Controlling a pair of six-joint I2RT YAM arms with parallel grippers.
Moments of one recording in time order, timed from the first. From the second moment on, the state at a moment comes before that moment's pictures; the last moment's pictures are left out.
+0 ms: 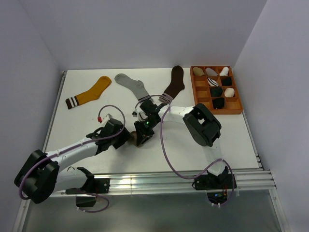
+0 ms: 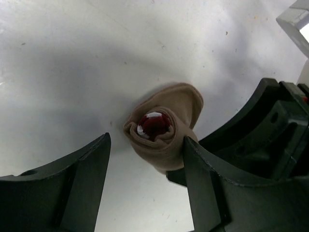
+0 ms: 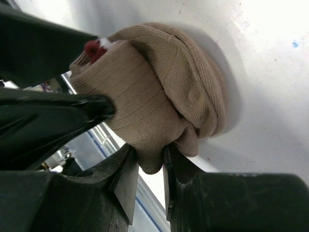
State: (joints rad) left arm -0.63 1.18 0.49 -0.20 -0.15 -1.18; right arm 0.77 2.08 1.35 -0.50 -0.71 0.34
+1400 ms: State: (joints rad) left arm -0.63 1.41 0.58 -0.09 -0.09 -1.16; right arm 0.85 1.70 1.11 -0.30 -0.28 0.34
